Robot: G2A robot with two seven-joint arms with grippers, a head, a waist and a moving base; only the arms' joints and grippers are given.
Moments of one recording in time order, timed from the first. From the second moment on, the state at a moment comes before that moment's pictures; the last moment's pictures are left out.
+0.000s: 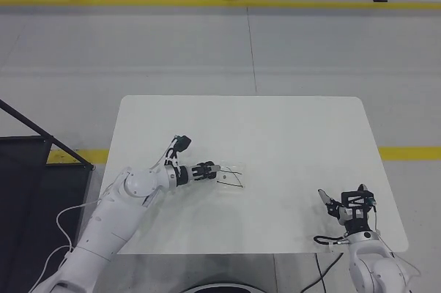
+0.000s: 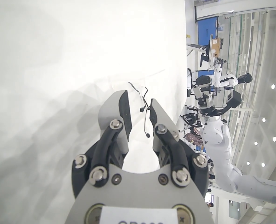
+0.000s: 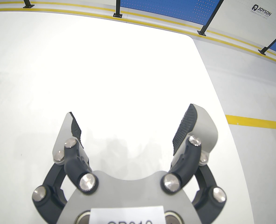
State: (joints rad) left arm 0.95 -1.20 -1.09 -1.22 0.08 -0.20 -0.81; right arm -1.73 -1.15 1.60 -1.80 -1.33 0.00 0.00
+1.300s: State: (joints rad) left arm 1.05 -1.15 -1.25 -1.37 0.01 -0.29 -0.88; right arm -1.73 -1.15 1.60 -1.80 -1.33 0.00 0.00
